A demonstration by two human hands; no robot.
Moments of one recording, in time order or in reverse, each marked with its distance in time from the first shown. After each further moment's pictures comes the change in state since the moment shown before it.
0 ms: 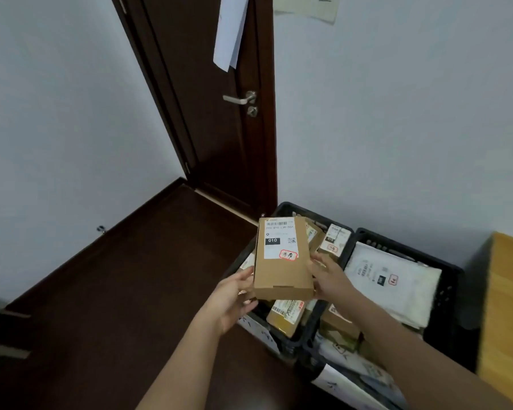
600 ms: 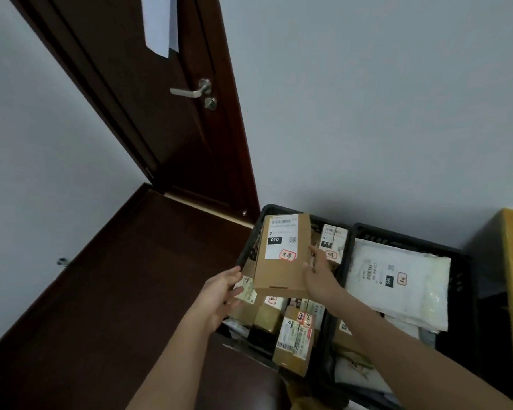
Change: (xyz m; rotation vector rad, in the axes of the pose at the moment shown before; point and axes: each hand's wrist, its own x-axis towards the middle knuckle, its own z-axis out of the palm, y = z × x) left_hand 0.140 0.086 0.001 0.236 0.032 -0.096; right_hand 0.135 -0.007 0.010 -0.068 0.133 0.055
